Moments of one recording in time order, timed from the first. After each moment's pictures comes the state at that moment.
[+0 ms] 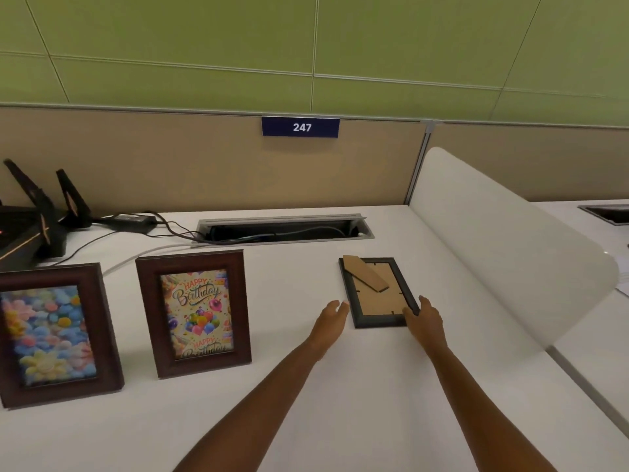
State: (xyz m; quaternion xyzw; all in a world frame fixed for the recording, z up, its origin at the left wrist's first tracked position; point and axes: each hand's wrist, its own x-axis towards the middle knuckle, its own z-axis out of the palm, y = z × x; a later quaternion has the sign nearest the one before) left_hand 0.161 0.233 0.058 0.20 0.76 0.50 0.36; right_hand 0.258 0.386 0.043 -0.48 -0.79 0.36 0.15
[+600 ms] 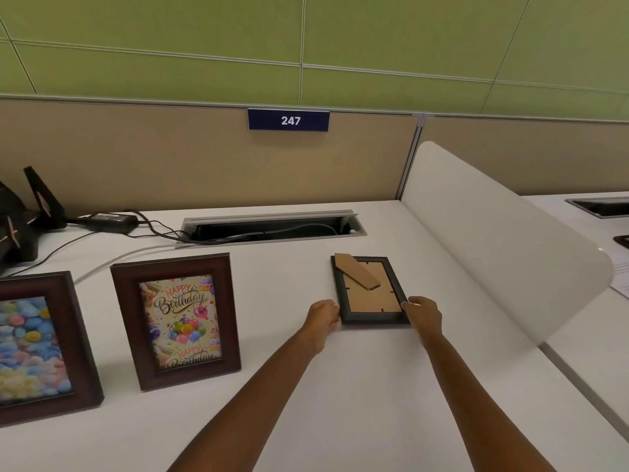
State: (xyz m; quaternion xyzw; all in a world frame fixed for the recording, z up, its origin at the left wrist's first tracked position) left_hand 0.144 0.254 0.058 0.00 0.64 0.64 0.43; right_hand 0.246 0.400 0.047 -0.53 -0.69 0.44 0.20
